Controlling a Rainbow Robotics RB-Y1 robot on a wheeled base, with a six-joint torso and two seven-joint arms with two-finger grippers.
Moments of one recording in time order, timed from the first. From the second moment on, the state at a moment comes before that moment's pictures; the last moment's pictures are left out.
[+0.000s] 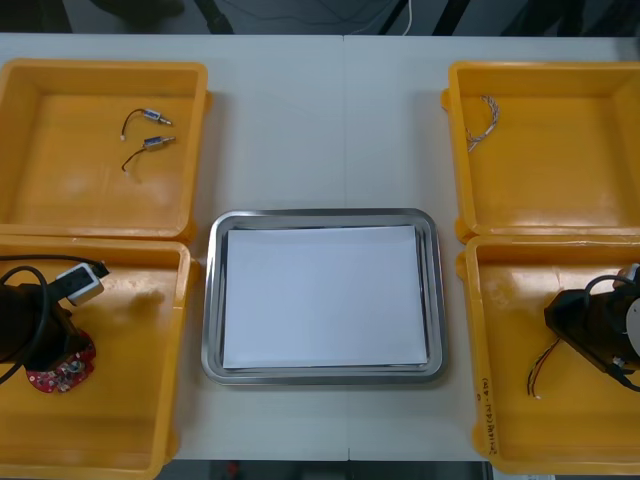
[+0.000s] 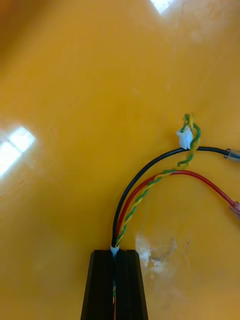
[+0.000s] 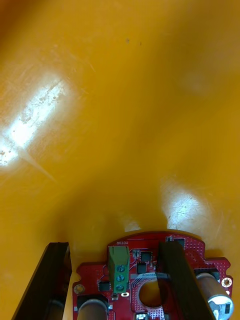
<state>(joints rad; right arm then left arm) 0.07 -0.50 -0.11 -2.03 -0.43 1.49 0.71 0.09 1.06 -0.14 -1.93 0.92 1.11 -2.03</state>
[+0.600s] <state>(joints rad) 0.07 -0.53 -0.26 -2.37 -0.49 1.83 0.72 0.09 1.06 -0.14 -1.93 0.91 1.10 -2.03</state>
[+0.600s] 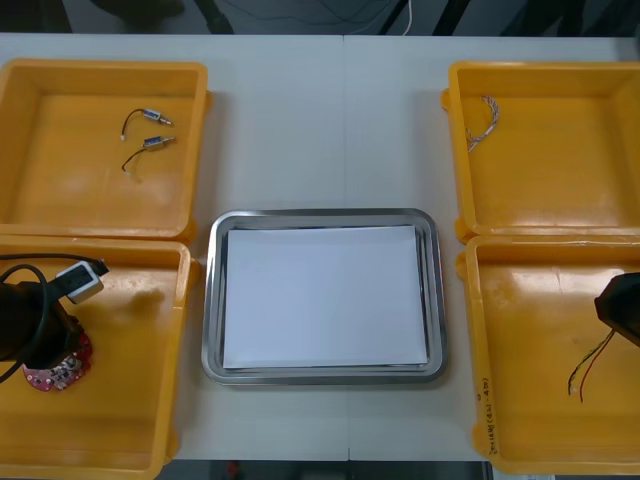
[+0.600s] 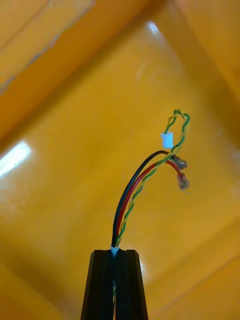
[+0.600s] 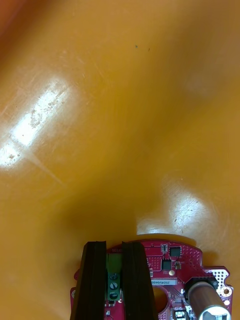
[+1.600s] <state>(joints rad) -0.08 -0.85 -0.34 -2.40 -0.89 1.91 1.12 0.07 1.04 0.12 -2.10 0.99 1.49 -2.02</state>
